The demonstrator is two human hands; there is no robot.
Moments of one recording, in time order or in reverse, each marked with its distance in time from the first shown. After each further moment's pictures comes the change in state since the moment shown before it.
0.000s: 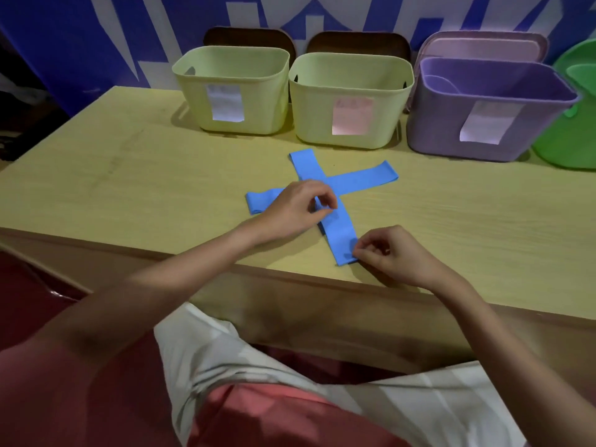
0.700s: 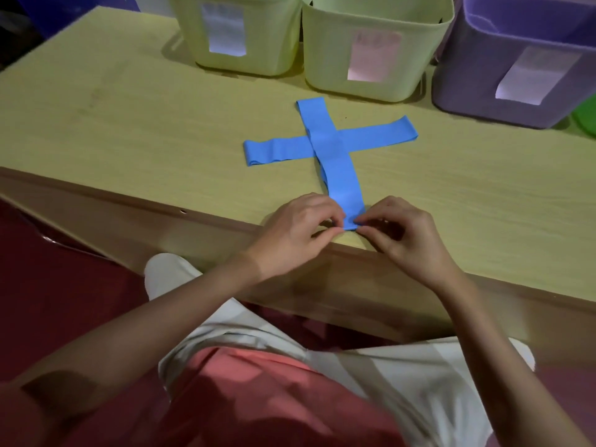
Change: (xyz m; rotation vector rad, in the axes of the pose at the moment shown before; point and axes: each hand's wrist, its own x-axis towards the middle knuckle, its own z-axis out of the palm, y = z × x) left_hand -0.085 0.038 0.042 0.022 0.084 0.016; right_hand -0.021 0.021 0.021 0.015 0.199 -0.313
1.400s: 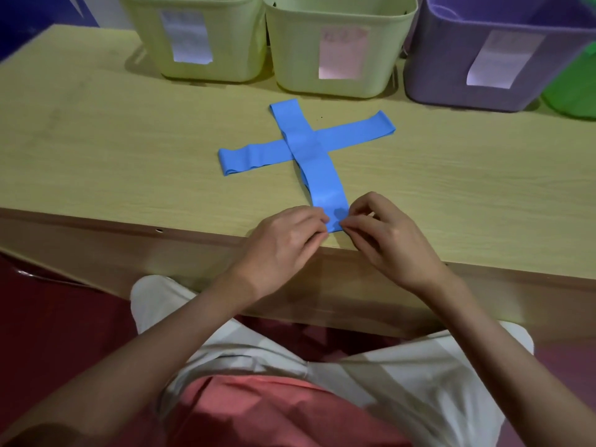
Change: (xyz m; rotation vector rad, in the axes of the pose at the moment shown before) left_hand -0.010 0.000 0.007 0.176 0.087 0.143; right_hand -0.008 0.001 0.010 -0.359 0.037 -0.233
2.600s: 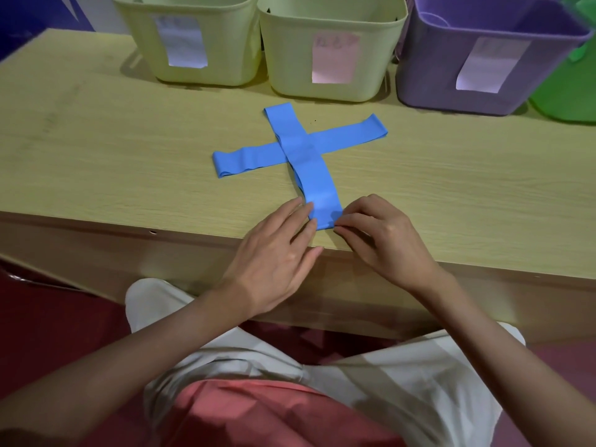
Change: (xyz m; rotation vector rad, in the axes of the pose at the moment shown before) left_hand -0.010 0.013 -0.008 0.409 -0.225 -0.023; right_hand 0.002 0.001 -0.002 -0.005 0.055 -0.016
